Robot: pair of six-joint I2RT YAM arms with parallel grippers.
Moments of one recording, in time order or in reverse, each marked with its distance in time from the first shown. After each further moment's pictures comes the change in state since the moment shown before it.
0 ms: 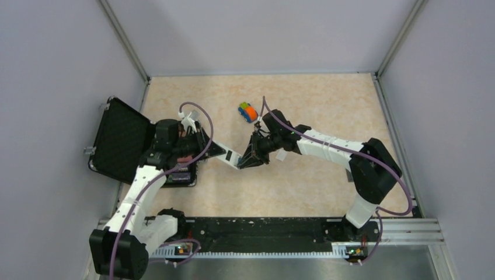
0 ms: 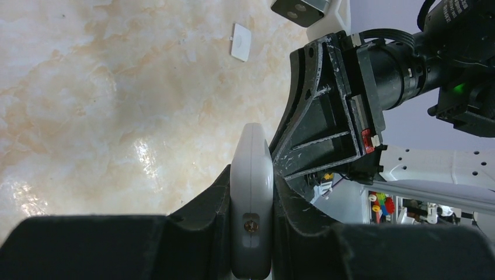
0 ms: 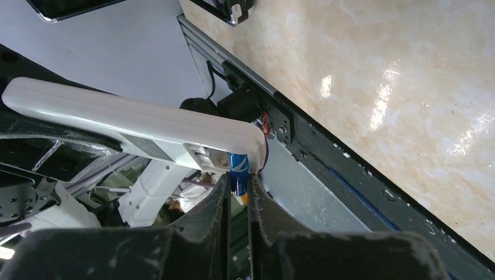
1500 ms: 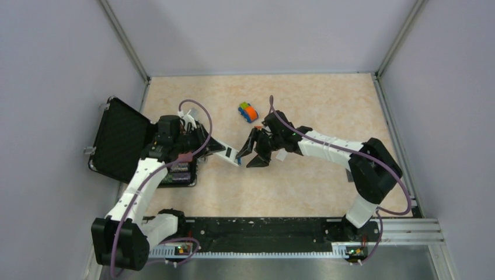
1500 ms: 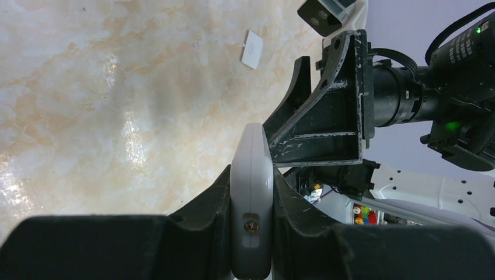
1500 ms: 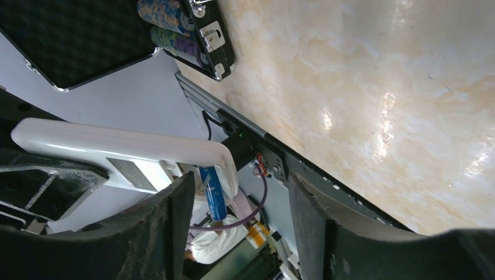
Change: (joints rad) left arm 0.002 0.094 0.040 -0.032 -0.040 -0.066; right arm -0.013 0.007 -0.040 0.067 0.151 0.111
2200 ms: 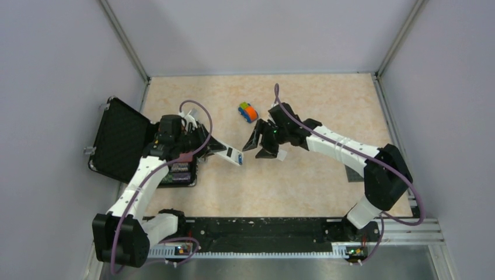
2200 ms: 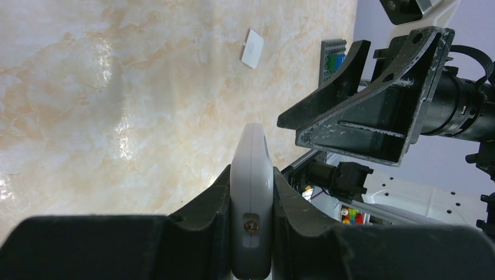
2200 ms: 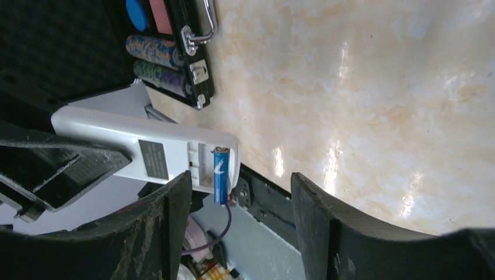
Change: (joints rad) left arm -0.001 0.026 0.006 0.007 -0.002 -0.046; right arm -0.023 -0.109 0.063 -0.195 0.171 -0.201
